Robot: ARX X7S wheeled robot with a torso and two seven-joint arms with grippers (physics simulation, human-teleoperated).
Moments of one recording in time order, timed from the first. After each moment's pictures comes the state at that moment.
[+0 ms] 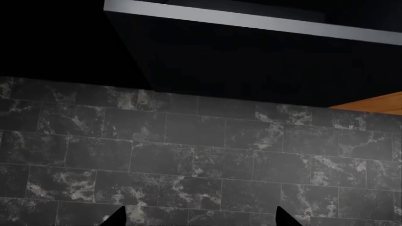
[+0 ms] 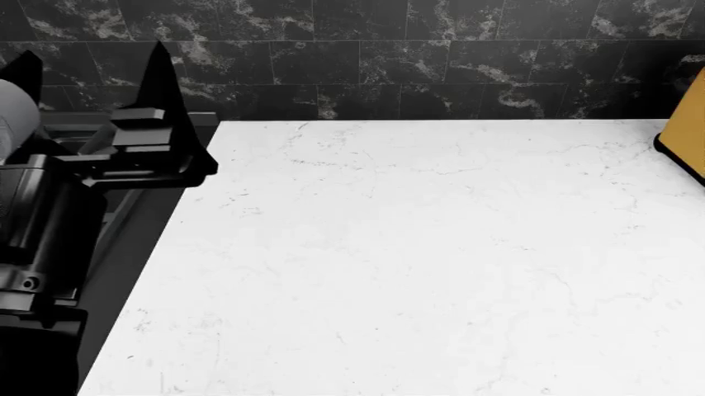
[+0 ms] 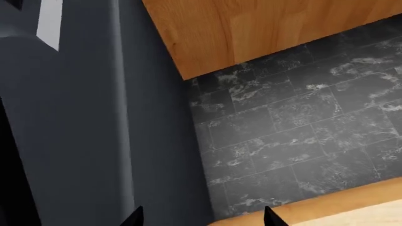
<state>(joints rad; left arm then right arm) -0.76 -0.46 -0.18 0.97 -1.25 -1.07 -0.86 1.81 0.98 -1.00 0.15 1.56 -0.05 0.36</state>
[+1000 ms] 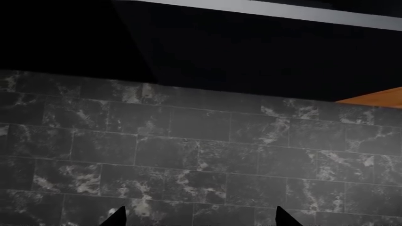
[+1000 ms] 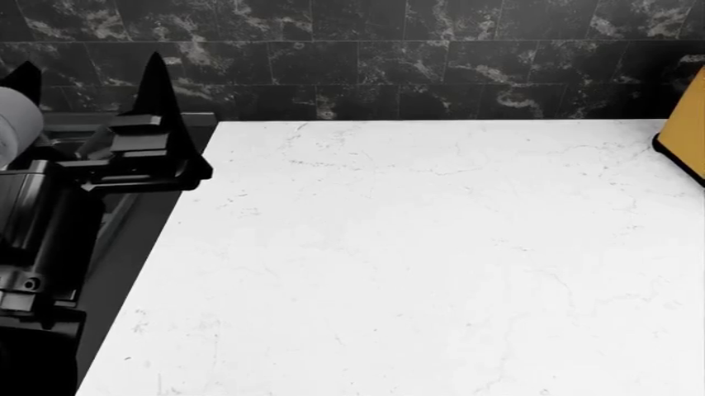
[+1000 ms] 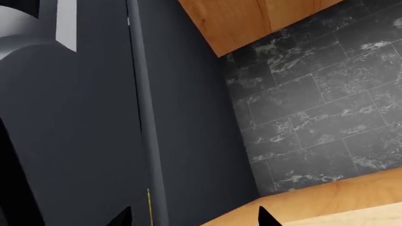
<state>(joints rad) -0.72 -0.49 -0.16 0.96 -1.22 -1.02 -0.84 1.86 1.02 -1.00 0.22 1.76 0.09 0.11</state>
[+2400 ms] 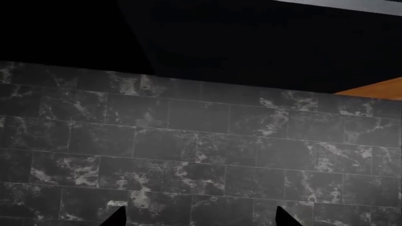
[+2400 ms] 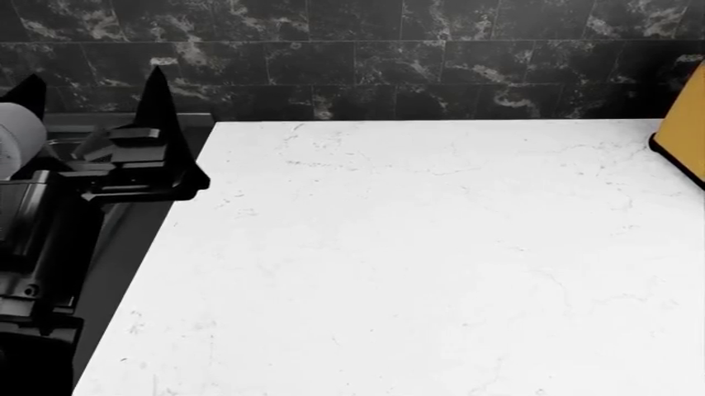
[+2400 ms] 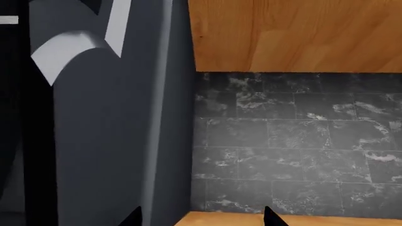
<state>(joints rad) -0.66 -0.54 -0.15 0.95 -1.21 -0.95 -0.81 2.01 1.05 -0.98 0.03 1.43 0.34 0.37</state>
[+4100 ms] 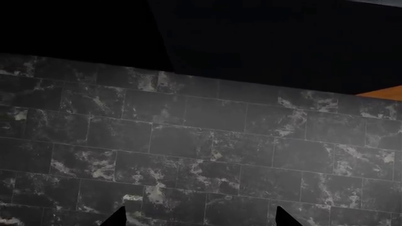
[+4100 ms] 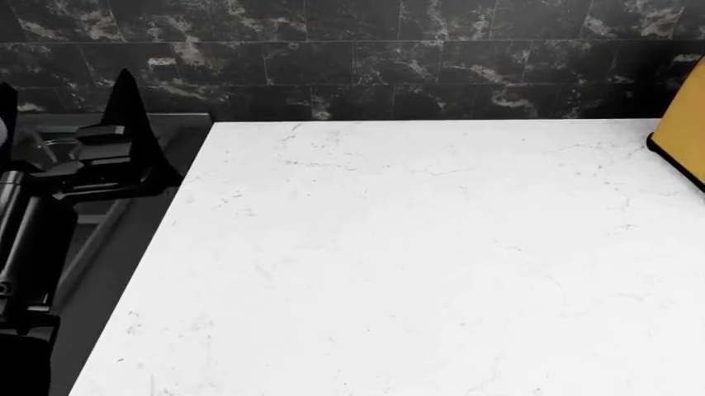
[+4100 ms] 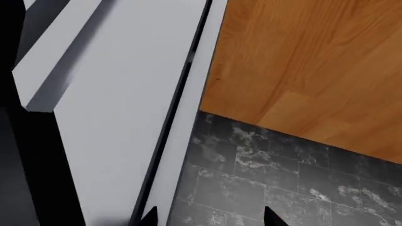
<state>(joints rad) -0.59 -0.60 -0.18 0.91 -1.19 -0.87 -0.79 2.28 0.55 -1.38 0.86 1.17 0.03 0.05</state>
